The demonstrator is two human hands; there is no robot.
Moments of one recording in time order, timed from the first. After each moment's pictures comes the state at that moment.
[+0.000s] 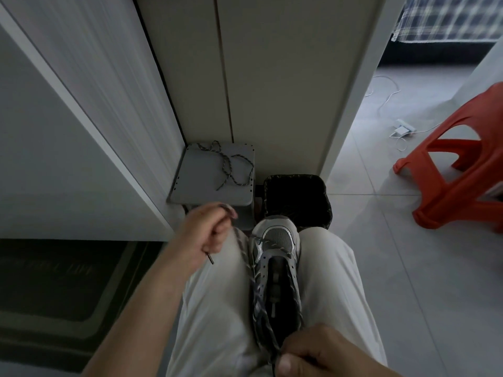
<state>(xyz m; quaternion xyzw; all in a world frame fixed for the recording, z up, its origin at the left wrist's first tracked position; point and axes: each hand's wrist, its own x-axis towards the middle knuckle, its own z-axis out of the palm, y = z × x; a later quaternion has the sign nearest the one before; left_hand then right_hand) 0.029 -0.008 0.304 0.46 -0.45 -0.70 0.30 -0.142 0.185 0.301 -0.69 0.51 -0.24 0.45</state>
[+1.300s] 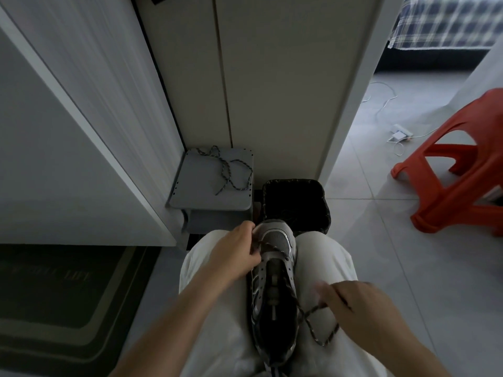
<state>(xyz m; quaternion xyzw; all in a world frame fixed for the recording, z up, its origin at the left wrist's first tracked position) -0.012 0.006 0.257 0.49 -0.83 -0.26 0.04 -0.184 0.168 0.293 -0.57 0.79 -0.10 0.22</state>
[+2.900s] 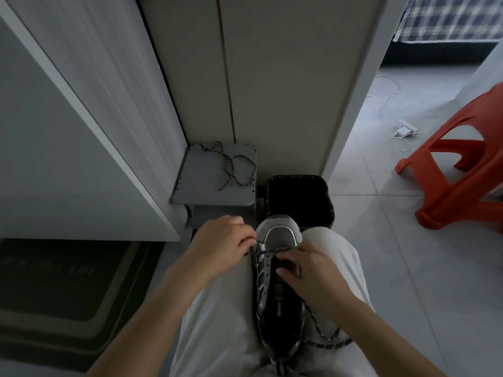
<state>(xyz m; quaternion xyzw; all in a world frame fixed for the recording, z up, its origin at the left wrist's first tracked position) 0.022 0.001 0.291 0.39 -0.91 -0.13 0.06 -0.158 0.109 0.247 -0.63 0.71 -0.20 0.22</state>
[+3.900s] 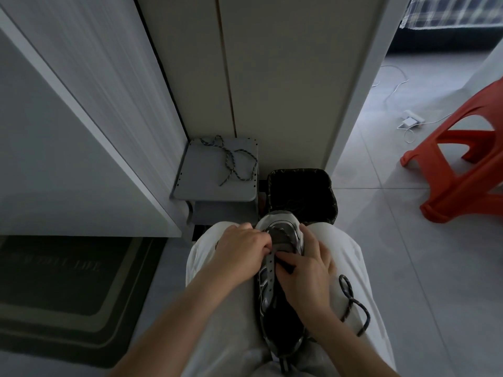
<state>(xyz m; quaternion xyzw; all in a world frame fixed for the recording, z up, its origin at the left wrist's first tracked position) -0.007 0.009 0.250 0.38 -0.92 -0.14 0.03 -0.120 0.111 0.224 -0.50 0.80 -0.30 0.14</state>
